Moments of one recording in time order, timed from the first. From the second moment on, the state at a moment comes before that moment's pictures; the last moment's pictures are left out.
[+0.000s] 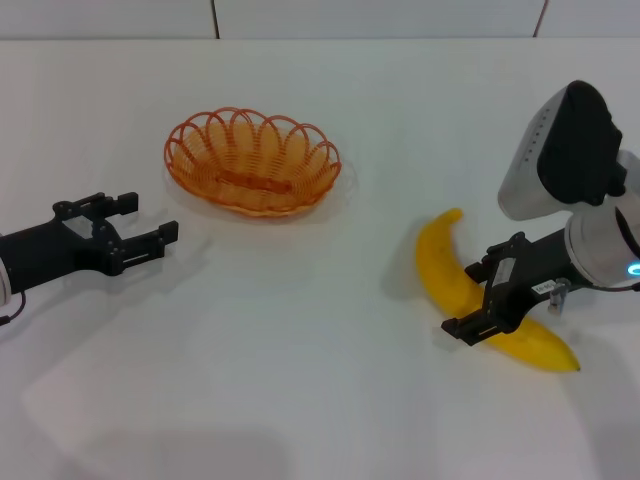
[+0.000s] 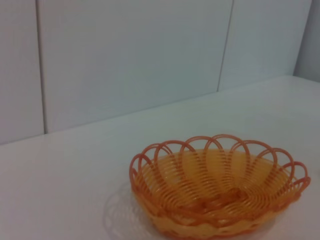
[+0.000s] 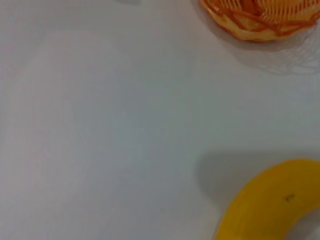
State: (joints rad) left arm -0.45 -2.02 0.84 0.46 1.74 1.17 -1.15; right arm 0.36 2.04 -1.56 -1.36 -2.43 -1.36 2.26
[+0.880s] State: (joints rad) left arm -0.45 -2.02 0.84 0.46 1.74 1.18 -1.15; right arm 0.36 2.04 -1.55 -1.43 -2.41 -1.37 2.26
